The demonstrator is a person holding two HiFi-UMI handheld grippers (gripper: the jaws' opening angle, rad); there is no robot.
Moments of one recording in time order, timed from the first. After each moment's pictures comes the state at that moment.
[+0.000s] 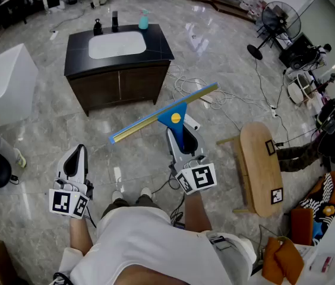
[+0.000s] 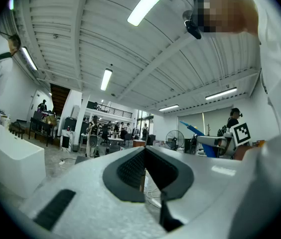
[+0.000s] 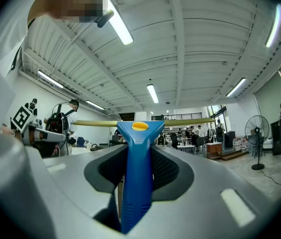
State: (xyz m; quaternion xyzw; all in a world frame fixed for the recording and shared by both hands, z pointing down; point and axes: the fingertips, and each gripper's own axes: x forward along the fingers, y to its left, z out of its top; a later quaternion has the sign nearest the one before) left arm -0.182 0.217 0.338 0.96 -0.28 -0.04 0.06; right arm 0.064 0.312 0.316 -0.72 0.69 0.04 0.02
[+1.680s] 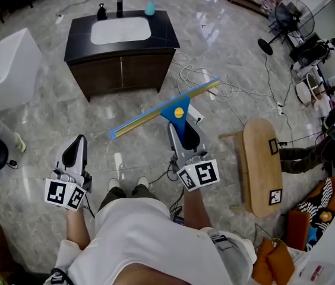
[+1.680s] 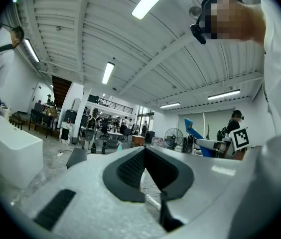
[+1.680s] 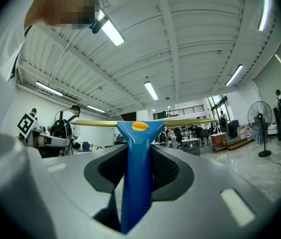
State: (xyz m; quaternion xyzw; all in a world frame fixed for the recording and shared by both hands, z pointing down) left arm -0.145 0.221 0.359 0.96 -0.27 -0.03 0.09; right arm 0.099 0.314 0.343 -0.70 0.71 0.01 0.06
